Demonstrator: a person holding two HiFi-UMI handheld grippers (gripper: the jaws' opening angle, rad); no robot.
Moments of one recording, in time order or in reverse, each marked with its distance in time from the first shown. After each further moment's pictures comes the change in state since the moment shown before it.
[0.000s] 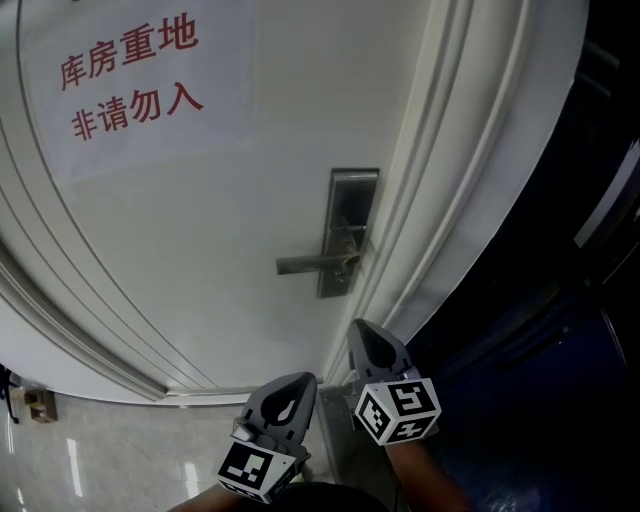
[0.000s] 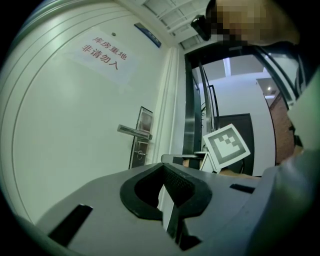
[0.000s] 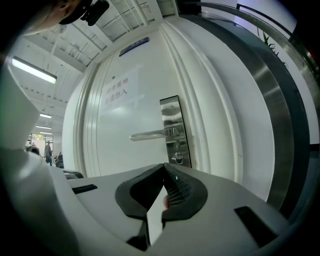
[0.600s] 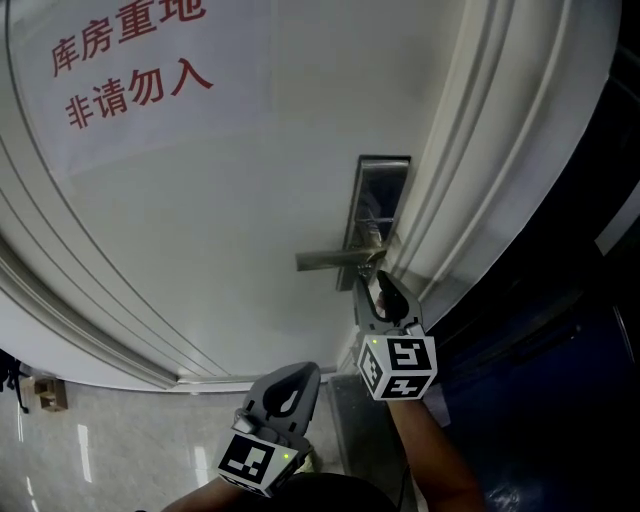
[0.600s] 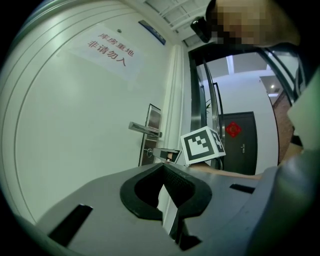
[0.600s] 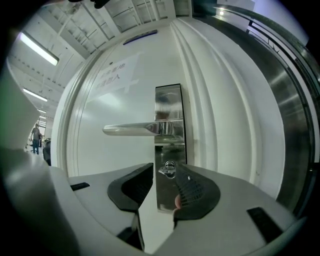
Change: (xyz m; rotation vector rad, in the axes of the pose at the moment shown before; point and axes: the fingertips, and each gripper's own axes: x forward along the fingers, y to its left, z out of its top) left arm 0.003 0.033 -0.004 -0.003 0.025 0.031; right arm 0.076 -0.022 0.008 -0.126 -0.036 -0.083
